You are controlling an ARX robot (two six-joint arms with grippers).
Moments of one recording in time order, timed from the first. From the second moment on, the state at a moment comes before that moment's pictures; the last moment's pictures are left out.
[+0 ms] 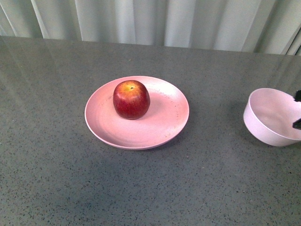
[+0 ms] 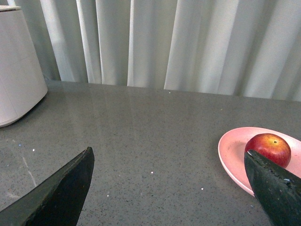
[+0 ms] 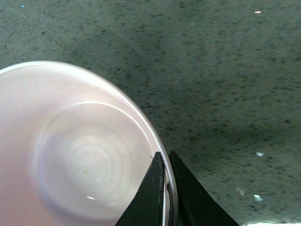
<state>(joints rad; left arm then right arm) 0.00 0.02 0.01 0.00 0.00 0.00 -0.11 1.83 0.83 0.16 -0.16 0.30</state>
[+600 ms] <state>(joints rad) 0.00 0.02 0.01 0.00 0.00 0.00 0.11 1.99 1.00 0.09 -0.03 0.40</state>
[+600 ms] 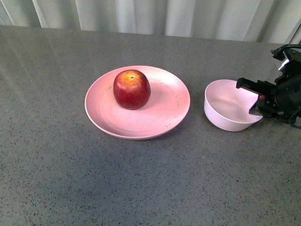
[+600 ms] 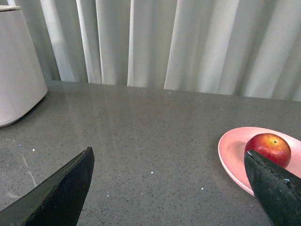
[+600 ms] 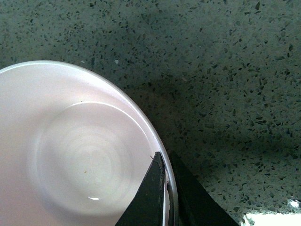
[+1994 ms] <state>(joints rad) 0.00 0.02 0.01 0.00 0.00 0.00 -0.11 1.53 0.65 0.31 -0.28 0.18</state>
